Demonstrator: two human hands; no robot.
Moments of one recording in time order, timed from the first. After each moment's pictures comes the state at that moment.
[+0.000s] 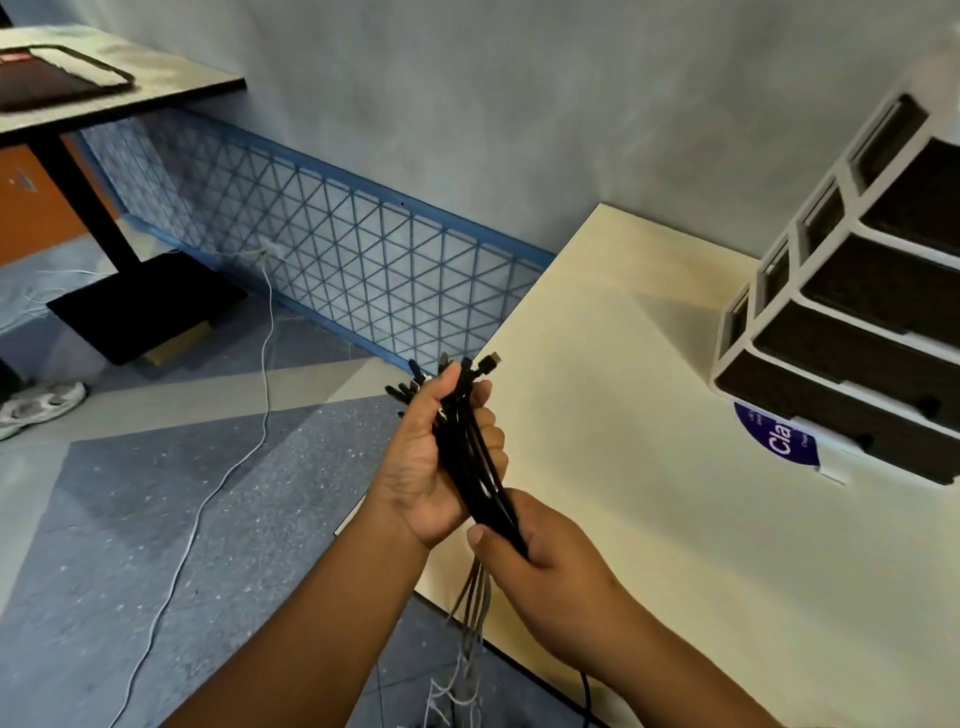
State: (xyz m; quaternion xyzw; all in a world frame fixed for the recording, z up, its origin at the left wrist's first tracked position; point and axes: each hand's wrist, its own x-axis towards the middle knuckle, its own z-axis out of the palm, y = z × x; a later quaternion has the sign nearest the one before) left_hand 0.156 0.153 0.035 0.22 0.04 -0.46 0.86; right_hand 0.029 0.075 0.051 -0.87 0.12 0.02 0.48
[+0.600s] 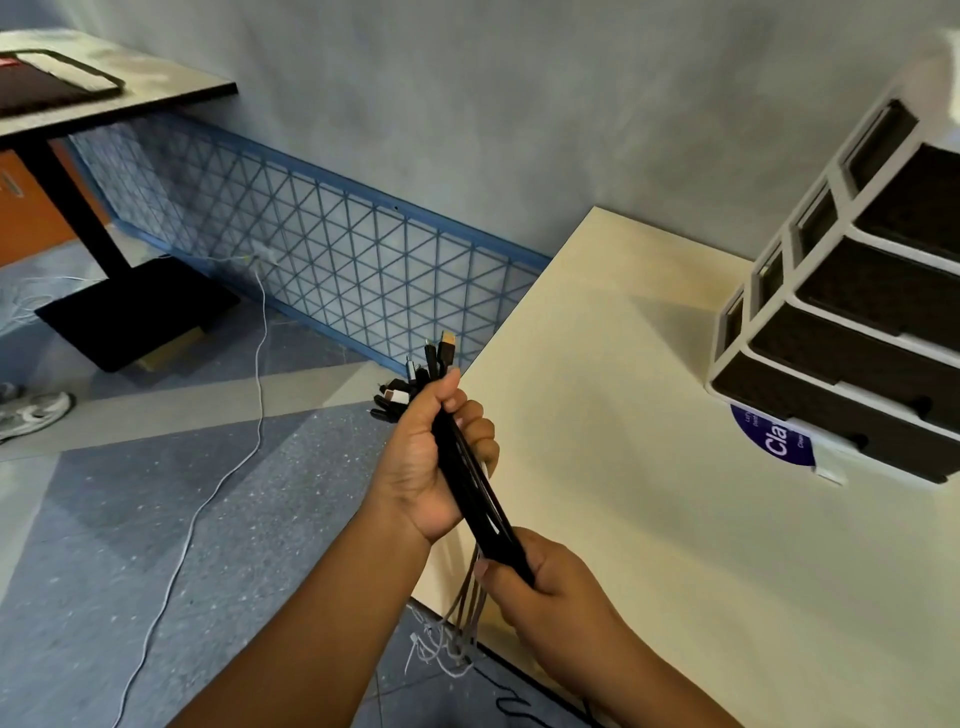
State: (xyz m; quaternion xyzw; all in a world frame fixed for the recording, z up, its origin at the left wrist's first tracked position) left_hand 0.165 0.147 0.038 0.24 0.07 -0.41 0.88; right_hand 0.020 0.077 0.029 -0.81 0.18 0.04 0.56
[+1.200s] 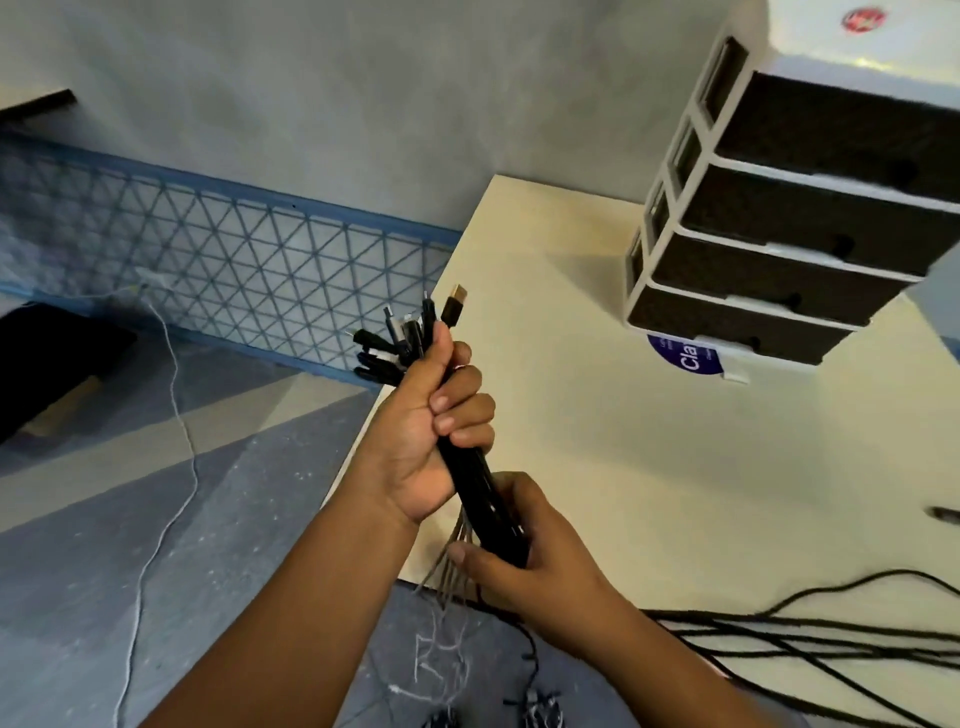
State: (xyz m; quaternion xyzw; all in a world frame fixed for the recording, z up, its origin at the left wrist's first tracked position) left_hand 0.141 0.139 0.071 0.25 -0.07 -0.53 0.81; right_hand -0.006 0.087 0.018 -0.78 0.23 -0.06 0.58
